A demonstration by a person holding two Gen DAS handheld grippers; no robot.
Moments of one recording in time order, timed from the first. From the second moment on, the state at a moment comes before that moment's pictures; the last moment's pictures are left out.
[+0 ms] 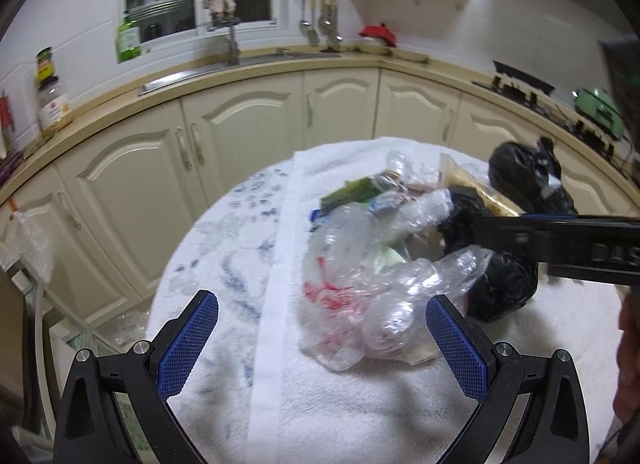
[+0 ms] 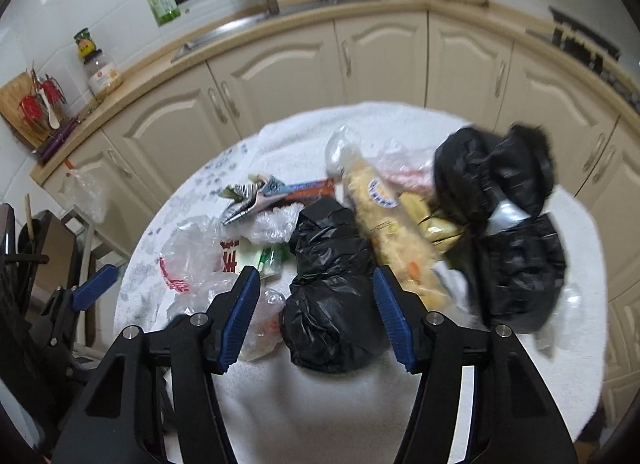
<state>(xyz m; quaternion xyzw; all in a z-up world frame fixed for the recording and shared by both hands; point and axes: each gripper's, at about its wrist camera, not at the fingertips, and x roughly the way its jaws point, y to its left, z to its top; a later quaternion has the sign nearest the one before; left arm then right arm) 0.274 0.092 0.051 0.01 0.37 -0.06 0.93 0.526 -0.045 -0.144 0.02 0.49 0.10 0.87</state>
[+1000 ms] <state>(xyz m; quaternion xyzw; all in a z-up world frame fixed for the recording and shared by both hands) 0.444 0.118 -0.066 -0.01 0.44 -0.11 0.89 0.499 -0.093 -0.163 0.17 0.49 0.17 0.84</state>
